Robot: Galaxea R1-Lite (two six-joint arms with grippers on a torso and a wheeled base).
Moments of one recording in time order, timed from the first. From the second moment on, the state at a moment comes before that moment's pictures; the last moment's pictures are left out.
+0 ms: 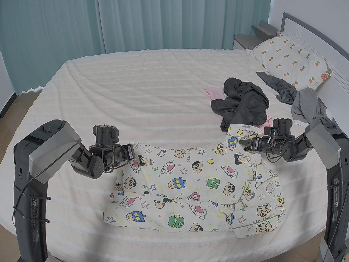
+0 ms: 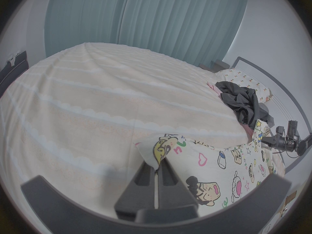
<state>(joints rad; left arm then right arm) -0.21 2.43 -1.26 -0.67 0.00 -0.31 0.03 2.51 -1.45 -0.56 0.34 0.18</state>
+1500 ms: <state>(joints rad) -0.23 2.37 -1.24 -0.68 0.09 -0.31 0.04 2.29 -1.24 -0.70 0.42 0.24</state>
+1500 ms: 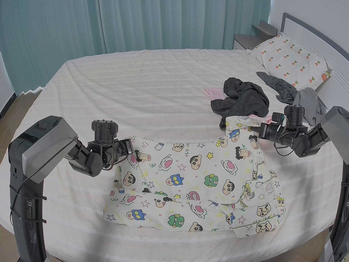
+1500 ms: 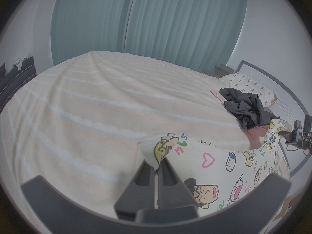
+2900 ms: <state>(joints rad) -0.23 2.37 -1.24 -0.68 0.09 -0.33 0.08 2.26 -1.03 -0.73 0.49 -0.08</state>
